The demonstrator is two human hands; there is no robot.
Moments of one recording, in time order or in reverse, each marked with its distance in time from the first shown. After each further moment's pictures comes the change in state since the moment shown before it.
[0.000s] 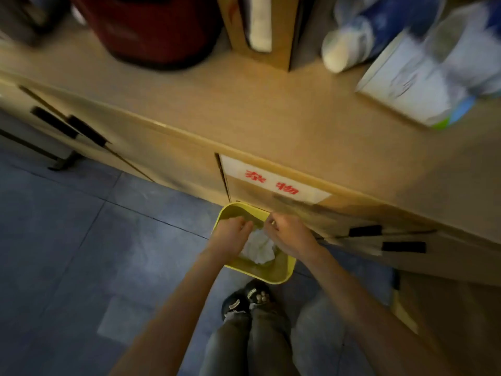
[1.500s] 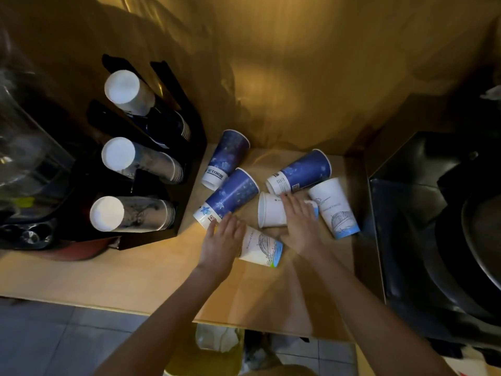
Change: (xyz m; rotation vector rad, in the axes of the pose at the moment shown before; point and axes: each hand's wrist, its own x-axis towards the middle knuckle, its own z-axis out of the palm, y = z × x) left_hand 0.041 0.320 -0.074 1.004 0.210 0.490; right_hand 0.008 0.076 -0.346 -0.314 0.407 0.092
